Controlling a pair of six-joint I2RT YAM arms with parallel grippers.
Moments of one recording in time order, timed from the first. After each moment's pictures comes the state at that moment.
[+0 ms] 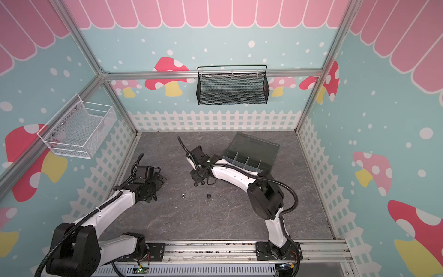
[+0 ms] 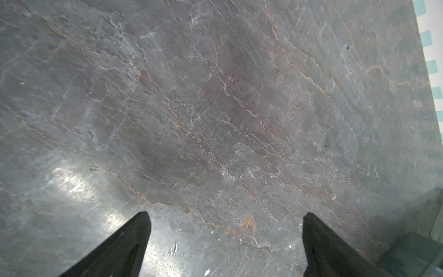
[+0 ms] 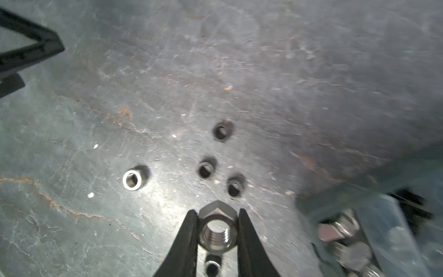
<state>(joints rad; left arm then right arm) -0.11 1.20 0.63 -0.45 -0.14 -1.08 0.81 1.93 1.59 -0.65 0.01 0.12</state>
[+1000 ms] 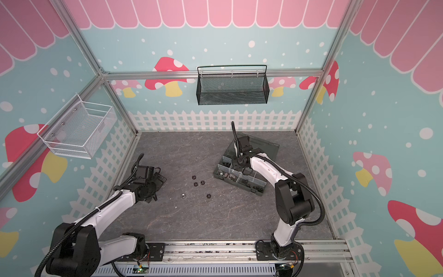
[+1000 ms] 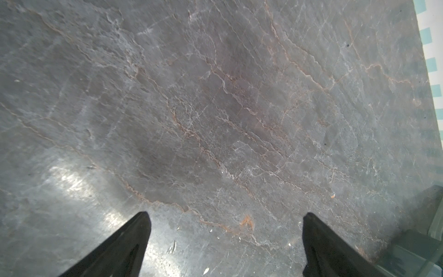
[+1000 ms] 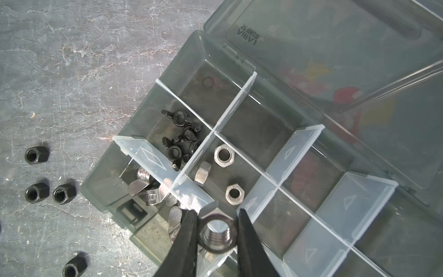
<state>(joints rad) -0.11 1.20 0.63 -0.45 -0.13 -1.08 0.40 1.74 1.31 -0.59 0.01 0.16</state>
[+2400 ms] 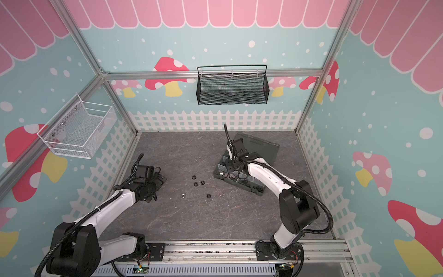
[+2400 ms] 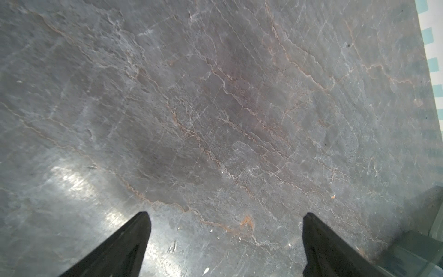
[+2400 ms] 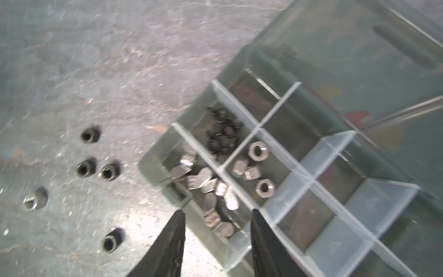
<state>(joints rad) -0.10 1.20 0.64 -0.46 -0.14 -1.08 0.58 1.64 1.27 -0.58 0.04 0.17</state>
